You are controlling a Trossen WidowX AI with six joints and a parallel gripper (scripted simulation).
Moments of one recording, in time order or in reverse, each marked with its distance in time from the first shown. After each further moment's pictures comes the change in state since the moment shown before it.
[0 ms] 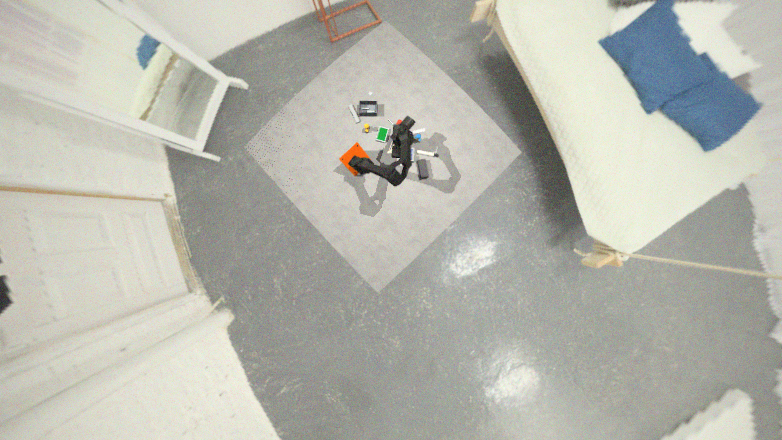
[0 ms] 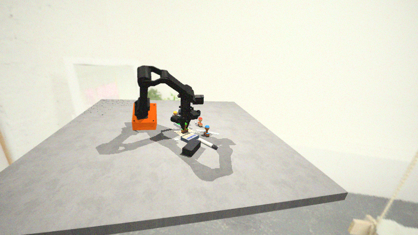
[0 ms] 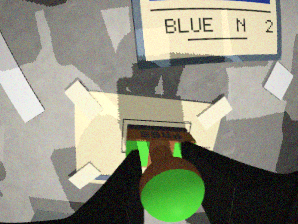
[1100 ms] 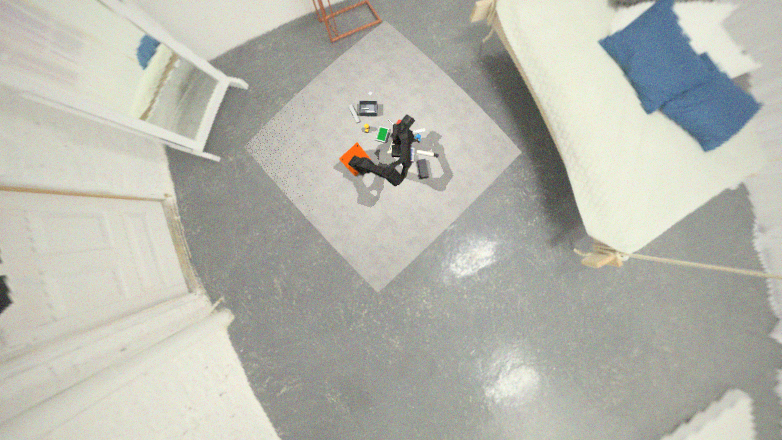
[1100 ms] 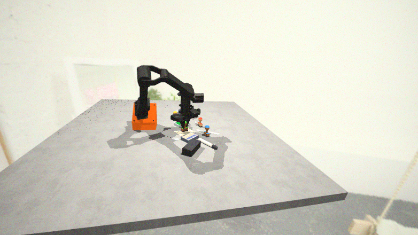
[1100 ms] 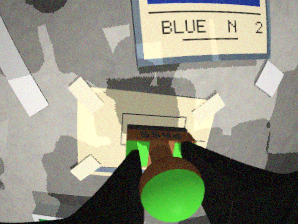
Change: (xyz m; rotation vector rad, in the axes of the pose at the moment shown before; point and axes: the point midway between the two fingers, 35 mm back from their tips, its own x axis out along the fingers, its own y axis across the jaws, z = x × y) arm -0.010 0.000 0.000 -0.006 0.000 -0.005
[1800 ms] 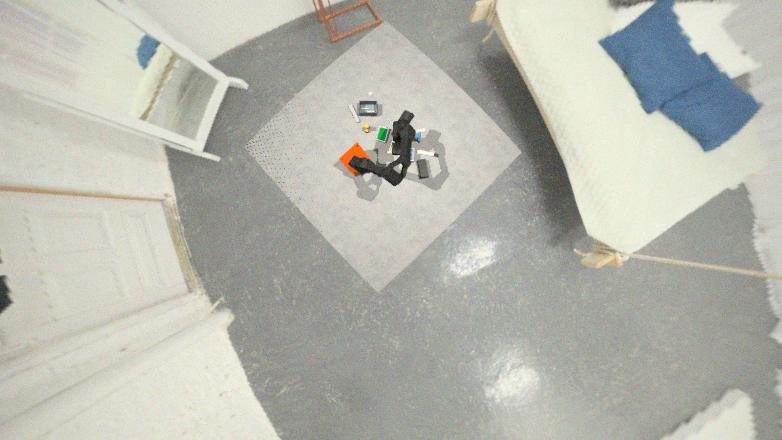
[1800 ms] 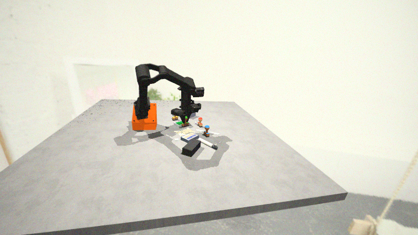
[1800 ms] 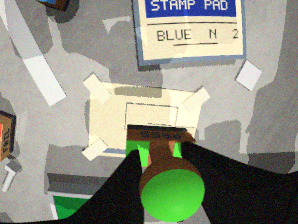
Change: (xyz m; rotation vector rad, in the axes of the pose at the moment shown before) arm -0.032 0.002 0.001 -0.001 0.000 0.002
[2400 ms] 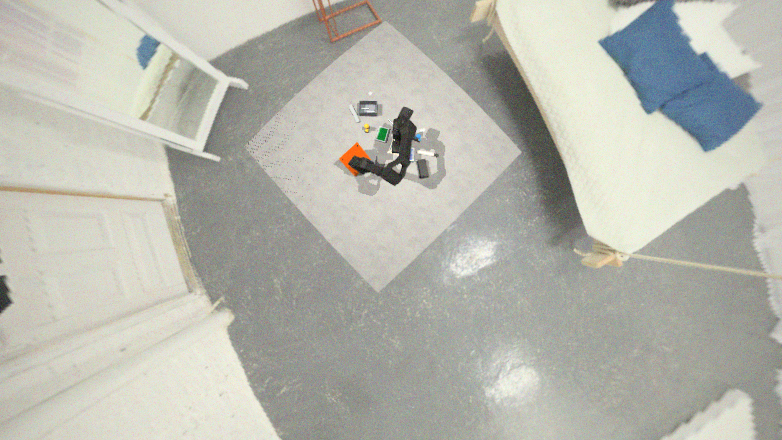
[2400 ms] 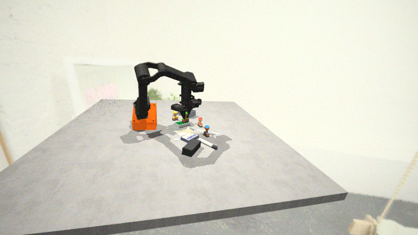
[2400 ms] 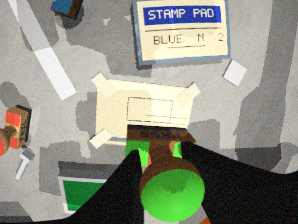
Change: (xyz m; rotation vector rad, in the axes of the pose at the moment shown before) arm -0.027 0.001 0.000 0.006 -0.002 0.004
